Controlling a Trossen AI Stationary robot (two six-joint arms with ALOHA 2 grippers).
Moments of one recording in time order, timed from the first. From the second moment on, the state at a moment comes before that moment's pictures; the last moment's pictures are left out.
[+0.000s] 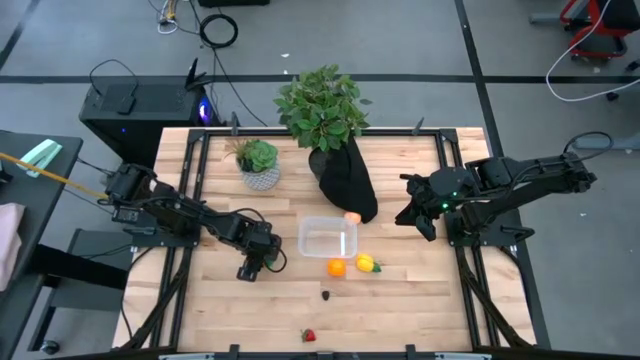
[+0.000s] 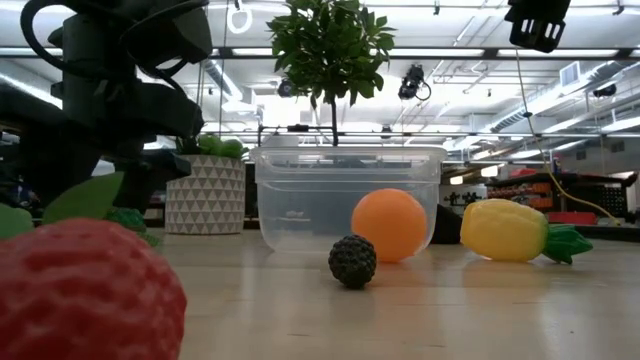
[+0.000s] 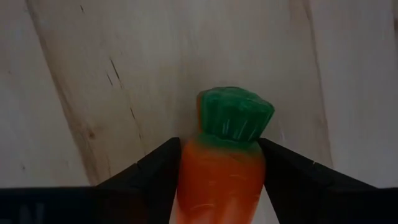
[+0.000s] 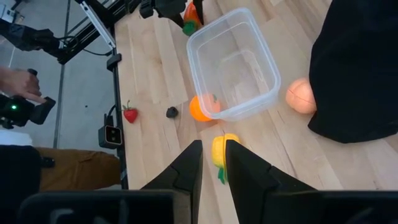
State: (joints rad) left arm -0.31 1.59 0.75 -0.46 0.06 -0.09; right arm 0.18 0.90 0.99 -0.83 -0.05 0.66
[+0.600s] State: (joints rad) left arm -0.31 1.59 0.75 -0.46 0.07 -0.08; right arm 0.18 0.90 0.99 -0.83 -0.05 0.66
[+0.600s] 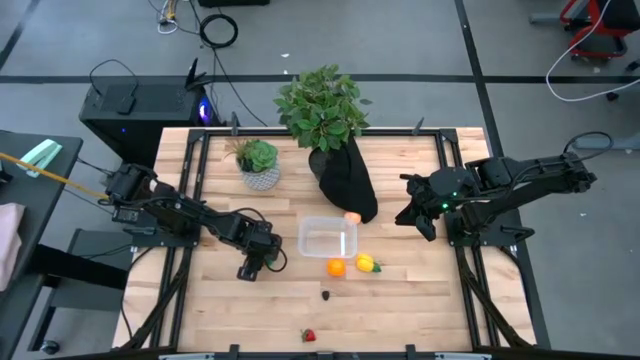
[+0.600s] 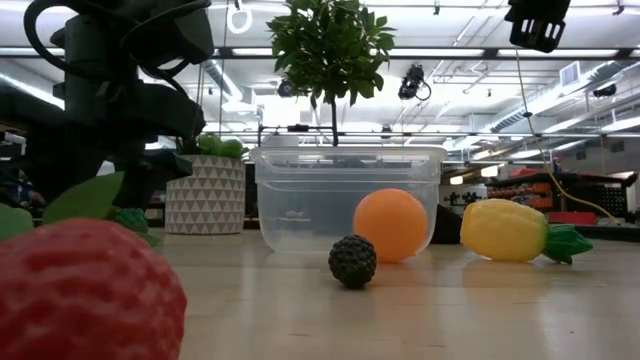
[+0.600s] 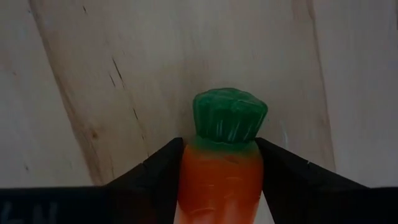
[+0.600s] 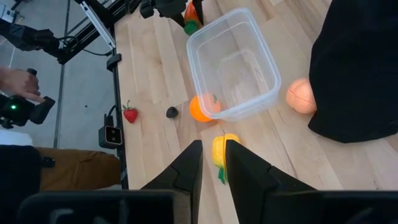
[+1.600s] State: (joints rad) left arm -0.30 1.58 1.05 -0.82 0.07 -0.03; right arm 0.18 0.89 0.99 -0.83 -0.05 0.65
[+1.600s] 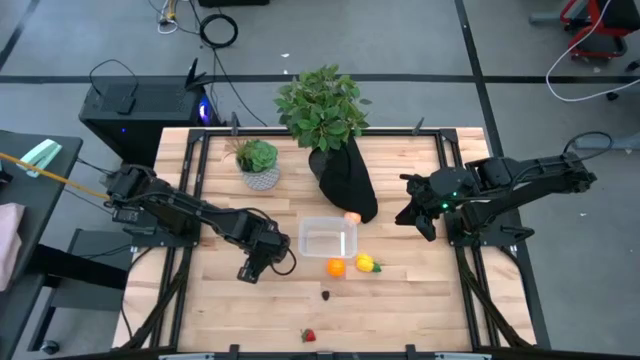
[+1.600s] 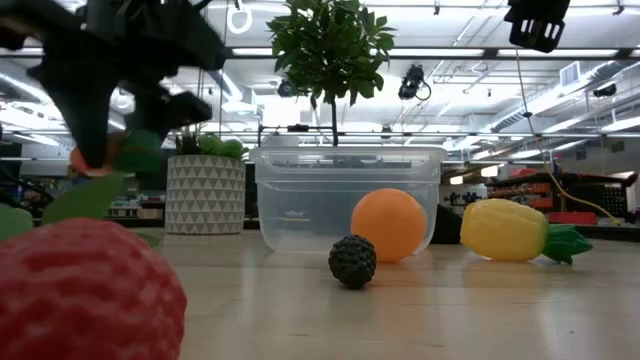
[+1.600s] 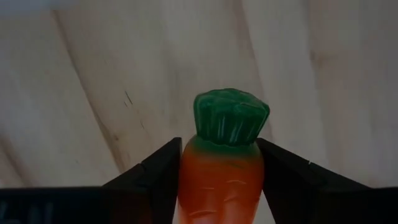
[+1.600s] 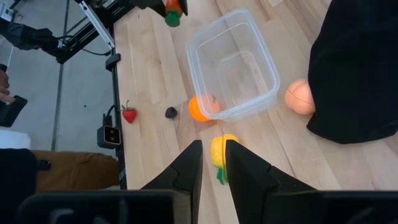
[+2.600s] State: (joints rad) left arm -0.17 1.58 1.09 -0.75 0.10 -0.56; right arm 0.18 0.89 0.99 -0.83 -0.06 0.62
